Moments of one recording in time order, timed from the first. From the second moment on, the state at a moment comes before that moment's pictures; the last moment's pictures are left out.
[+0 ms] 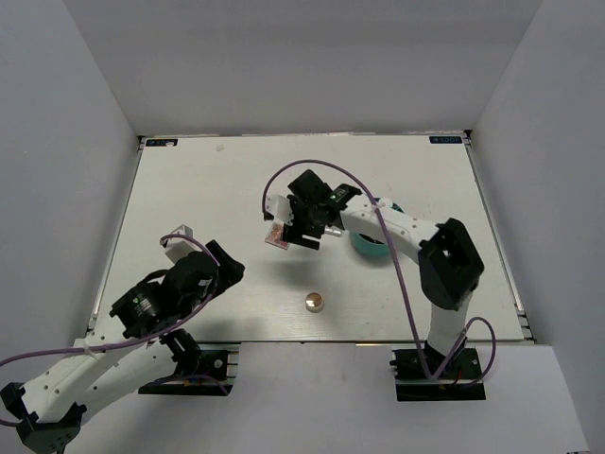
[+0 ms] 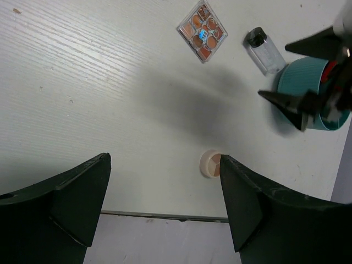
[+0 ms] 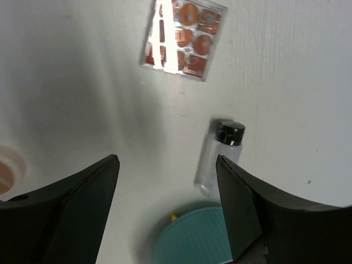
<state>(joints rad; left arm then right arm) -0.83 0.60 0.76 -0.93 -0.48 -1.15 0.86 1.81 1.46 -0.64 -0.11 -0.68</state>
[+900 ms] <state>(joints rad) -0.83 0.59 0.72 -0.92 -0.46 -1.17 0.77 2.18 1.90 -0.95 0.05 -0.66</state>
